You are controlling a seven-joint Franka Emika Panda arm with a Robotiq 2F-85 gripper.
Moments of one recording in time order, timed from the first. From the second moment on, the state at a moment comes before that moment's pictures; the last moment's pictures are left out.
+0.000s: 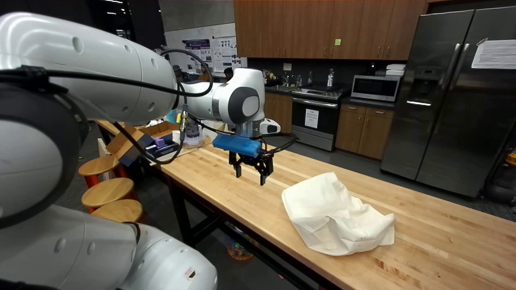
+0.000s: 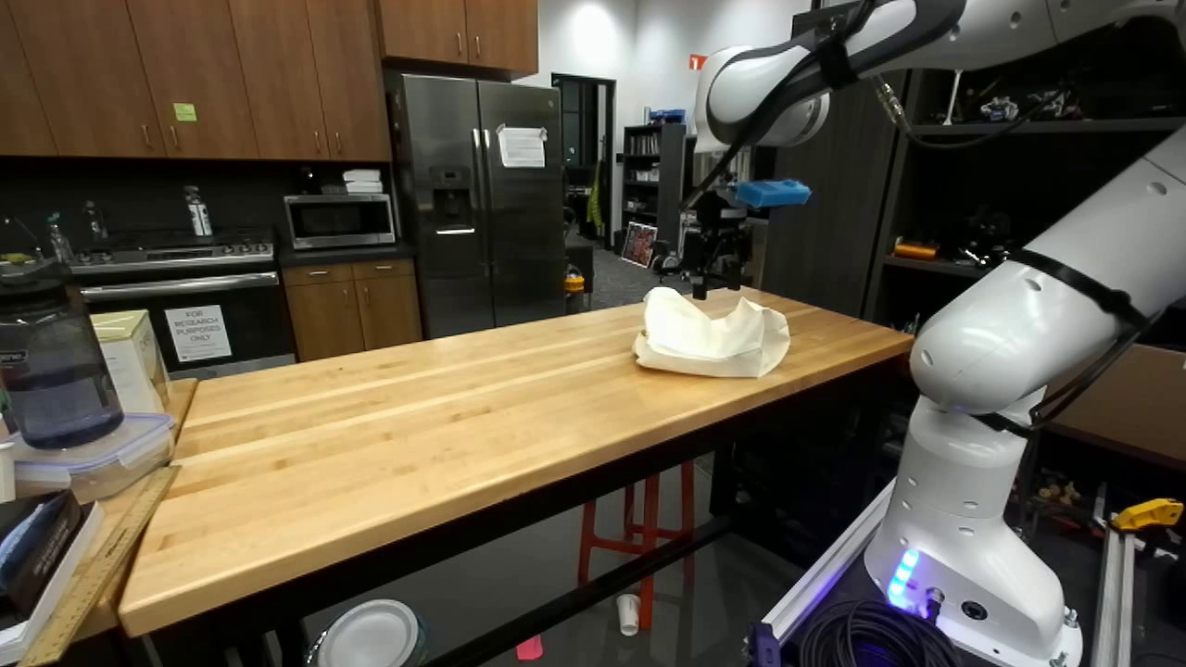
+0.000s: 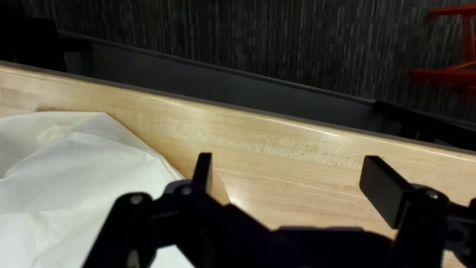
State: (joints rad) arm 0.00 -0.62 0.00 -2.53 0.01 1.88 0.01
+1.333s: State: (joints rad) arm -0.03 -0.30 0.07 -2.04 -0.23 1.86 0.05
